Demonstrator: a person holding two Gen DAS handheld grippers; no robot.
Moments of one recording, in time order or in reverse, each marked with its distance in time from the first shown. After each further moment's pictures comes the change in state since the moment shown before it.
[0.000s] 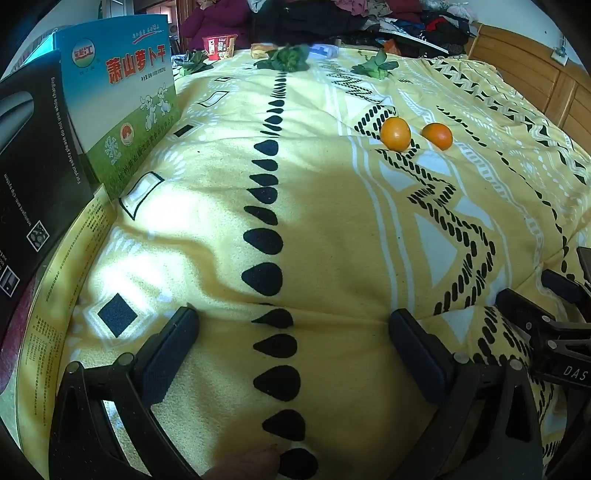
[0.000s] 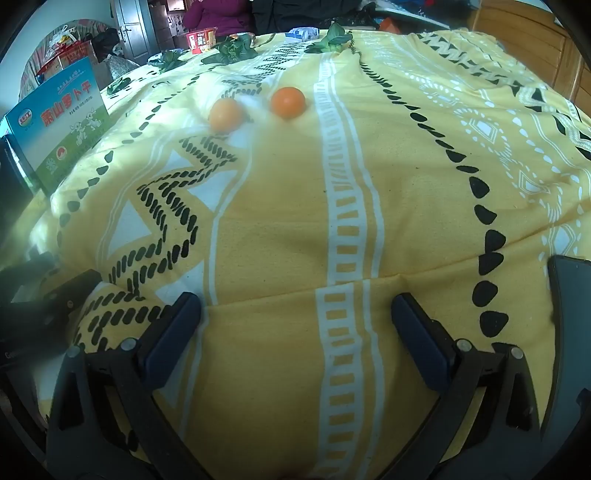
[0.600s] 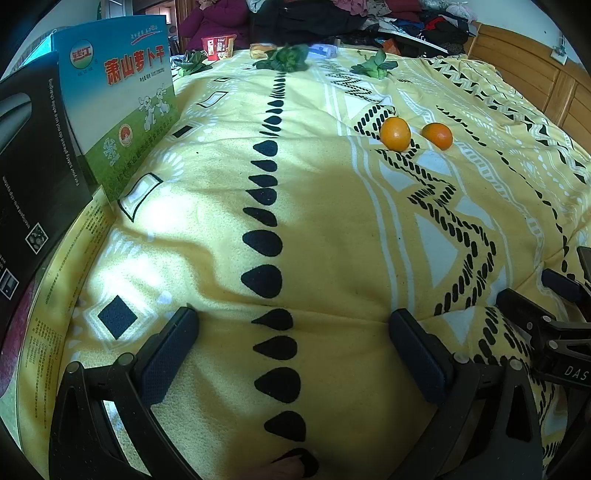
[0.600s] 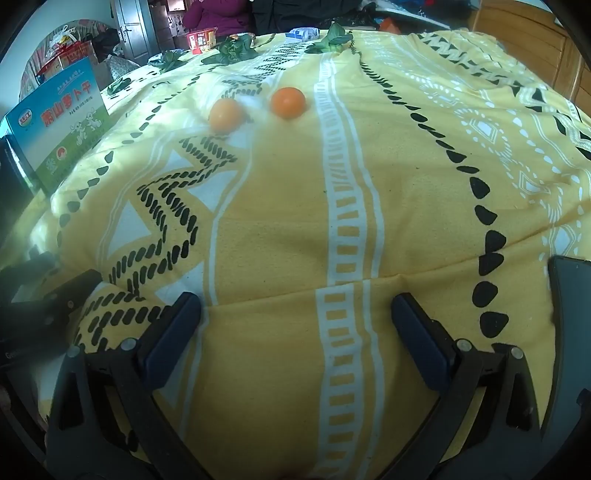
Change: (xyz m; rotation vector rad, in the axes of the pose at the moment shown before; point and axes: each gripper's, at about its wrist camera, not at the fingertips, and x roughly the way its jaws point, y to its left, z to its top) left arm 0.002 0.000 -0.001 -0.002 -0.003 -0.006; right arm 0.001 0.000 0.000 0.003 -0.003 0.004
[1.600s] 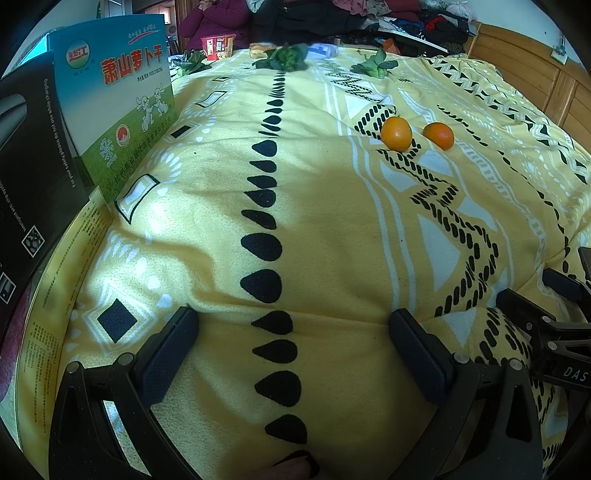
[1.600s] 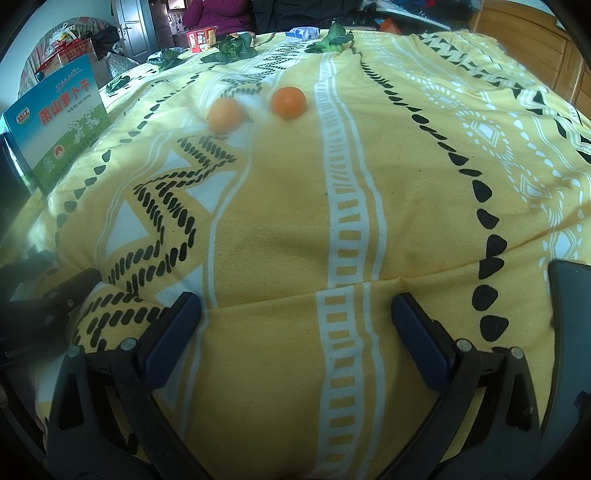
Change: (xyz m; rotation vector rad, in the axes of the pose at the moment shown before) left arm 0.002 -0.002 0.002 0.005 0.002 0.004; right arm 0.001 0.002 0.002 -0.007 0.006 -0.010
